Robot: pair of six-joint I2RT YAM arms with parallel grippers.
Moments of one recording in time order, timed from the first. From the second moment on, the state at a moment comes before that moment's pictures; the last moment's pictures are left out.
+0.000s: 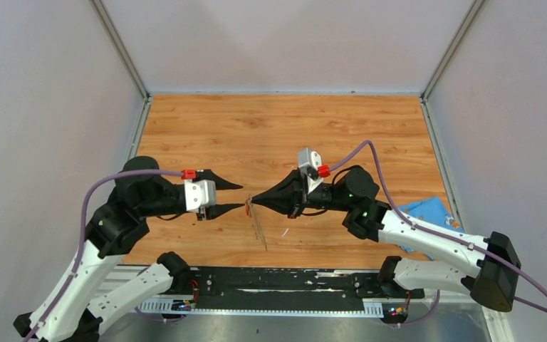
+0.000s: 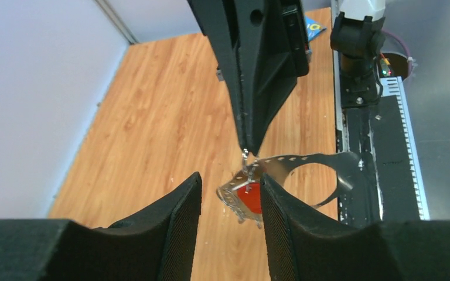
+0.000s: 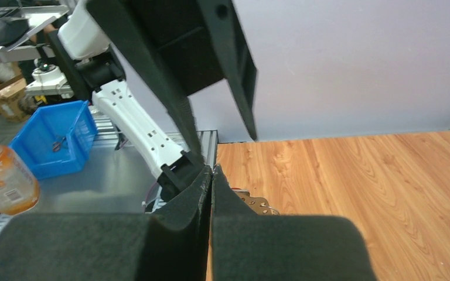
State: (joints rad) left arm -0.65 0.67 1.11 -0.63 0.70 0.48; right arm 1.03 1.07 0.78 0.60 -0.53 0.22
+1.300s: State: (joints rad) left arm -0.65 0.93 1.25 -0.89 0.71 0.59; right arm 1.02 1.41 1.62 -0.68 -0.57 -0.38
